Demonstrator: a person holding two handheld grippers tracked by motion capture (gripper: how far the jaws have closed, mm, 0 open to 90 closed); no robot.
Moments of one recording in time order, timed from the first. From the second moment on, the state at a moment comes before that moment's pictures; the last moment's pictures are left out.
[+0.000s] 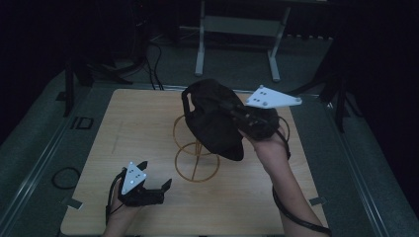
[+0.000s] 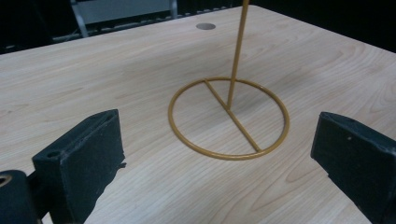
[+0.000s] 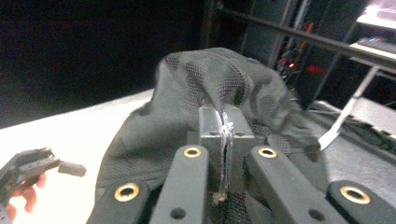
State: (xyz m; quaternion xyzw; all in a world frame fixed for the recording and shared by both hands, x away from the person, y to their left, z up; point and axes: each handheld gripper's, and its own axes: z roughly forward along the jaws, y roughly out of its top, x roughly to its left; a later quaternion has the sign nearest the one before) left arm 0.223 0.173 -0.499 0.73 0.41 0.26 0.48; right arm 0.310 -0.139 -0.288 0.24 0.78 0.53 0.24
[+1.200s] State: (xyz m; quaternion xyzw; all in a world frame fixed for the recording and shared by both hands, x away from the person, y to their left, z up) left arm 0.223 0.177 -0.505 0.72 0.43 0.26 0.48; right arm 0.325 -0.111 -0.339 0.26 0.80 0.51 0.17
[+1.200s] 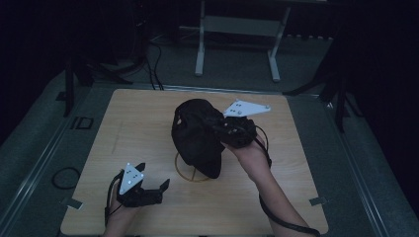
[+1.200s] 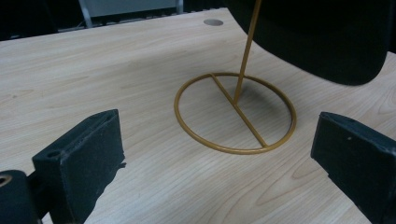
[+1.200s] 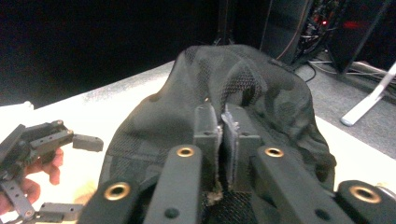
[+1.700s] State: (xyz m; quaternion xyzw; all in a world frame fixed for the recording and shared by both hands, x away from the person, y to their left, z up) left arm 0.222 0.179 -0.505 0.72 0.44 0.26 0.48; right arm 0.321 -0.102 -0.341 0.25 0.81 0.51 0.17
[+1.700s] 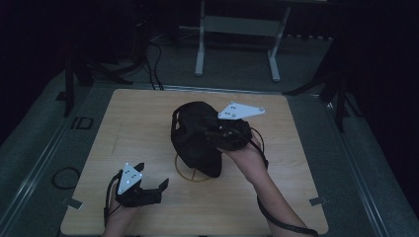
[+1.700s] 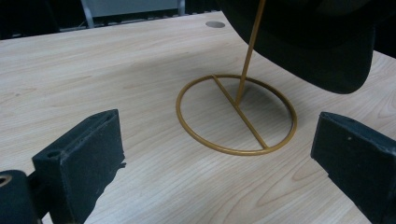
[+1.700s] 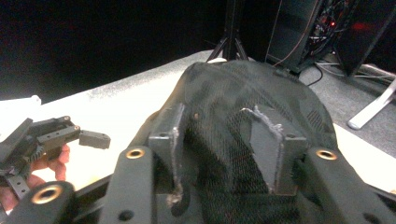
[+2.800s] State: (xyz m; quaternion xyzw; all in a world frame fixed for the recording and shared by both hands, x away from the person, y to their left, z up) left arm 0.222 0.181 -0.503 0.71 0.44 0.25 0.48; right arm 0.326 -0.161 -0.346 0.28 0.79 0.52 0.18
